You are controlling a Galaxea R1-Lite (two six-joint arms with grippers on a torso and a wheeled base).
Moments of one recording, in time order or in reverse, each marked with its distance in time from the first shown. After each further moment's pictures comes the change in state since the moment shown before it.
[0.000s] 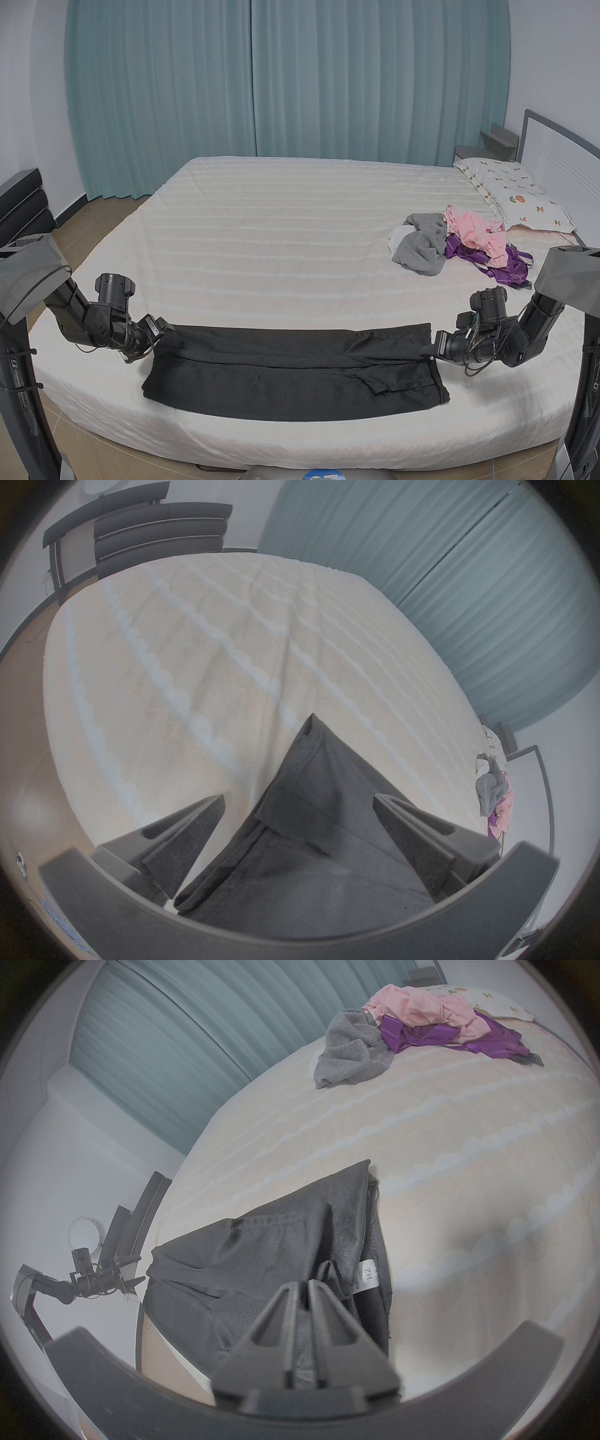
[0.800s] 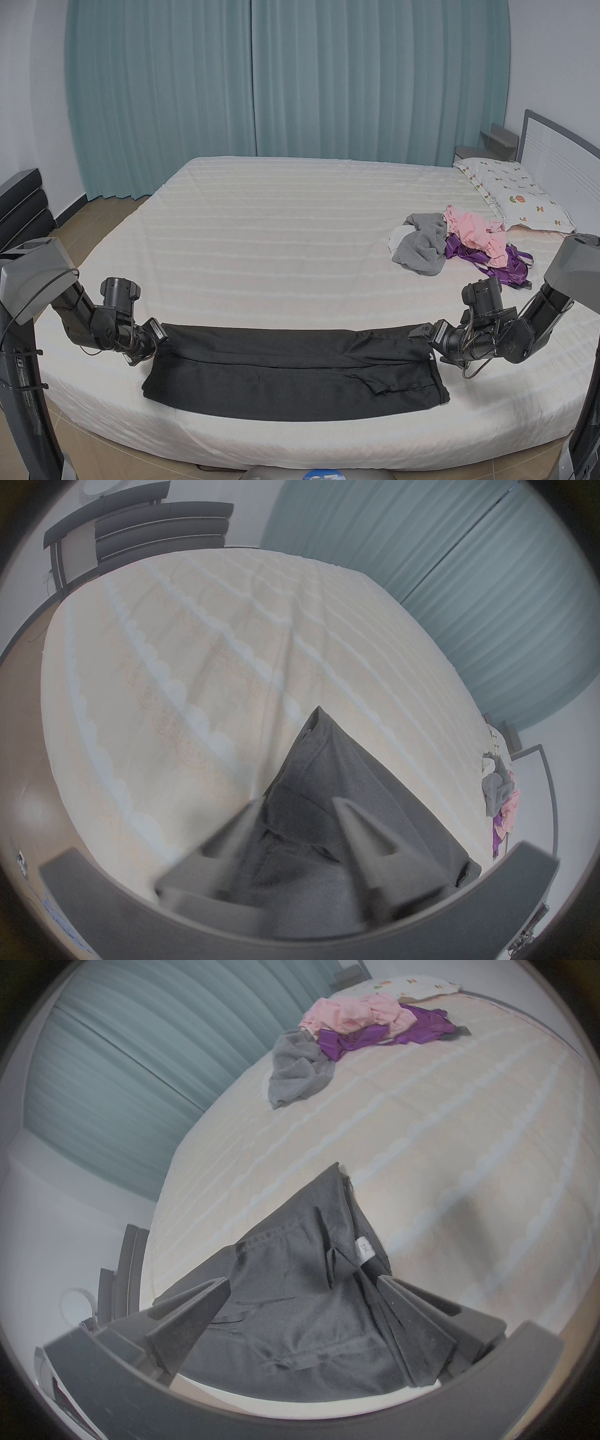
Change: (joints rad) left arm -0.015 0.039 -0.012 -0.013 0.017 -0.008; right arm 0.104 -0.132 0.002 0.144 -0.237 0.352
